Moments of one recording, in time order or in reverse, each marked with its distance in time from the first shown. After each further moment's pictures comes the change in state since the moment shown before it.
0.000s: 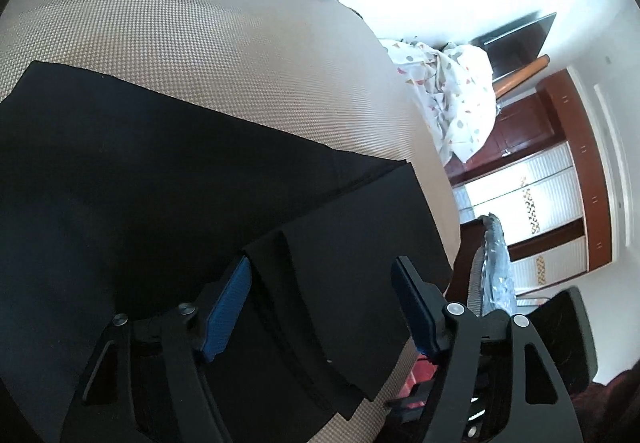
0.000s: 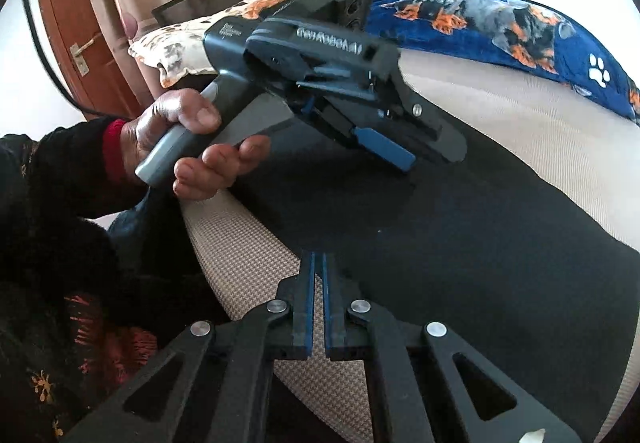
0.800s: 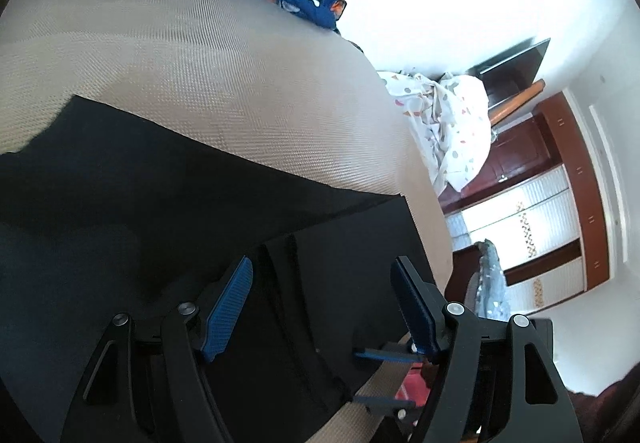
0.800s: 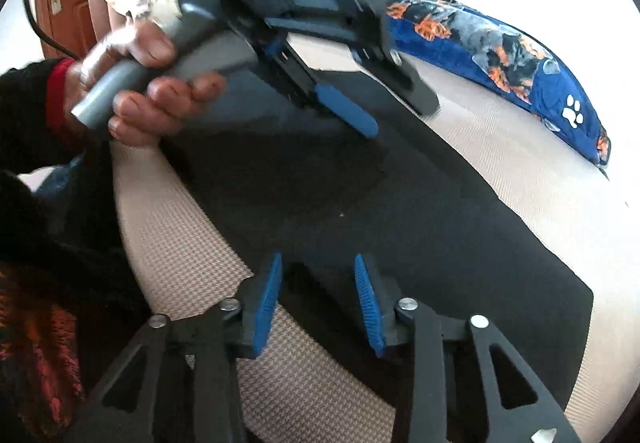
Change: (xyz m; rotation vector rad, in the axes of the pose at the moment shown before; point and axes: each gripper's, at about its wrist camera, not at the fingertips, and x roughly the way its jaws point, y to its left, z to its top) left arm -0.037 0.004 -0.002 -0.016 -0.109 0.005; right arm 0.029 0.009 0.000 -0.171 0.095 -0.255
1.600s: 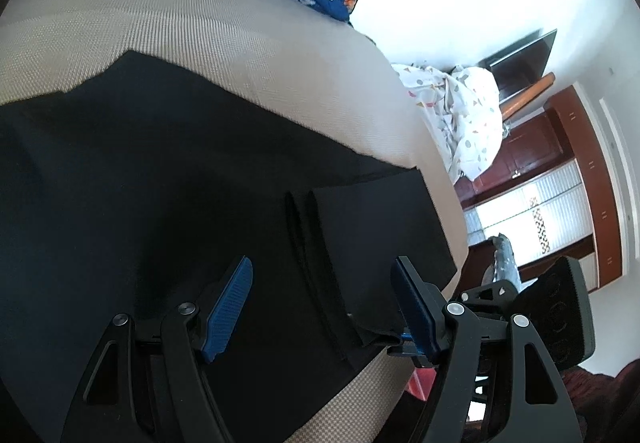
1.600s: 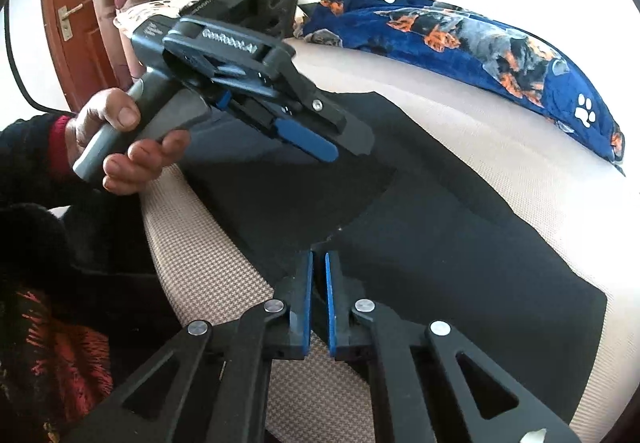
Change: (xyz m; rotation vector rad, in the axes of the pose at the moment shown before) left arm -0.003 0.008 -0.030 -0.001 0.016 0.050; right arm -0.011 -0.002 0.009 0.046 -0.074 0.102
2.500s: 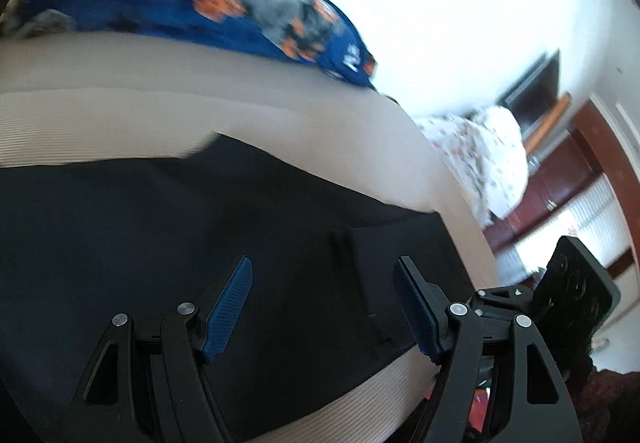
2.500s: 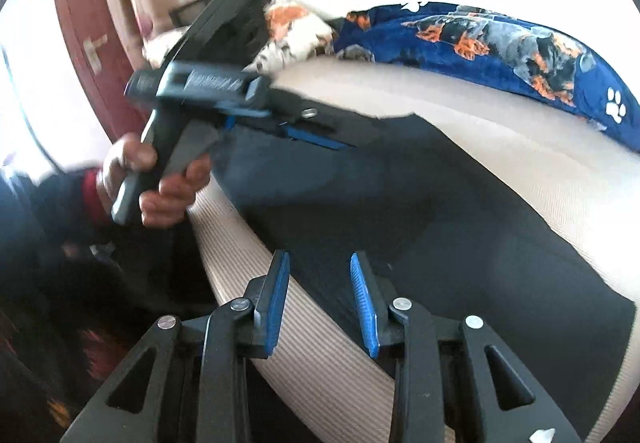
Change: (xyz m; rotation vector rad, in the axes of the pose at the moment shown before) left arm -0.088 -0.005 -0.026 0.044 -0.265 0.180; right arm -0.010 -0.001 0.030 0.109 -0.066 0.215
